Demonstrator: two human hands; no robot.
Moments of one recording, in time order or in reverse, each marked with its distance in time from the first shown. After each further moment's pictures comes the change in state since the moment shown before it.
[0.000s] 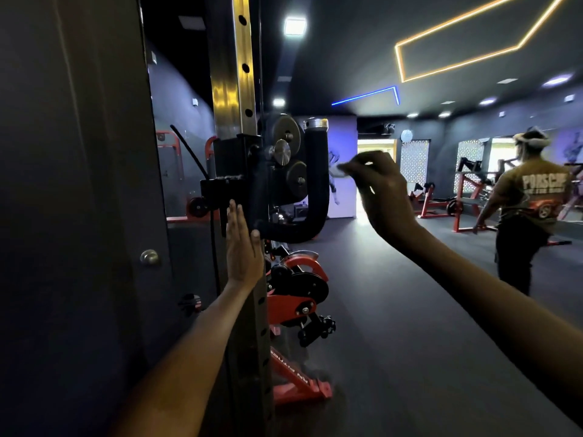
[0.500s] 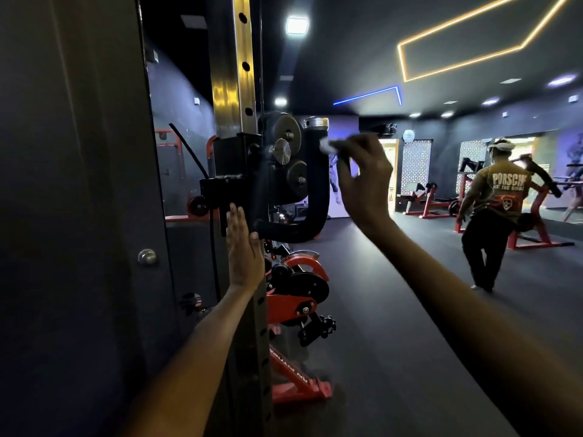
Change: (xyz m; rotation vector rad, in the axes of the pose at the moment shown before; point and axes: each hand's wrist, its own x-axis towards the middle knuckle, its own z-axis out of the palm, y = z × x) left_hand -0.007 0.002 0.005 -0.074 0.025 -0.016; right_hand 0.021 -0.034 0.022 0.182 0.146 0.244
